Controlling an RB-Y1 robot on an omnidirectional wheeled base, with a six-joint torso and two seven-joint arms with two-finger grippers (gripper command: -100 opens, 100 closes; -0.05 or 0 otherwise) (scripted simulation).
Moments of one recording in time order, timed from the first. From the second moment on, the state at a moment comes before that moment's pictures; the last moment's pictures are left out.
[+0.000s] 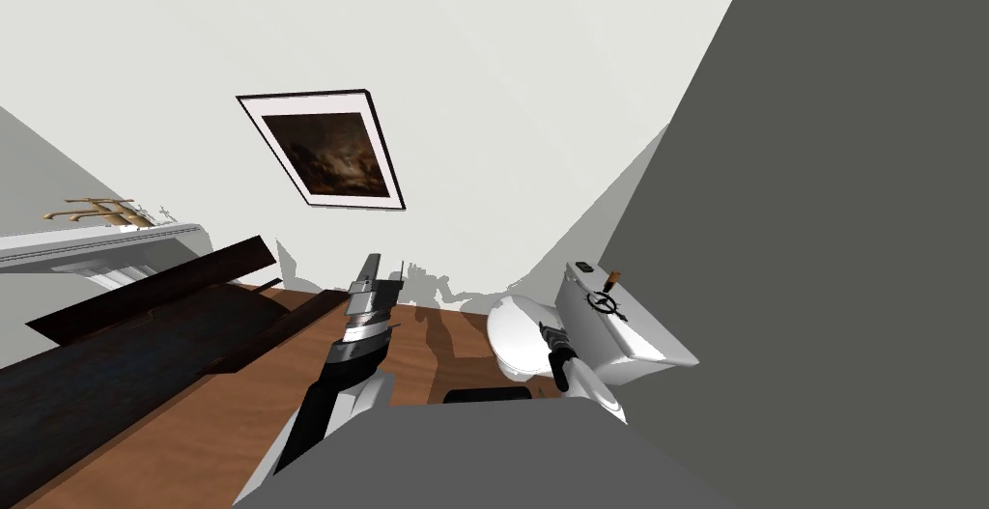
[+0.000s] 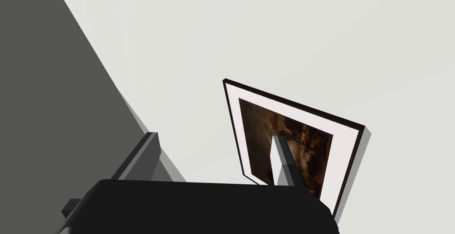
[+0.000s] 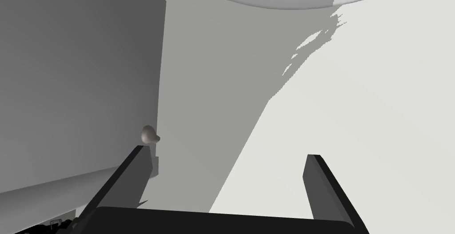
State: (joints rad) left arm 0.55 0.03 -0.03 -2.30 0.04 -0.48 0.02; right arm 0.21 -0.32 0.30 -1.40 0.89 0.40 0.18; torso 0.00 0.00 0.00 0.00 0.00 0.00
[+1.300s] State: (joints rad) left arm 0.55 0.03 -0.03 -2.30 0.04 -0.48 0.02; right arm 0.07 -0.40 0.41 -1.12 1.17 0.73 0.26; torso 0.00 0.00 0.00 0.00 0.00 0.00
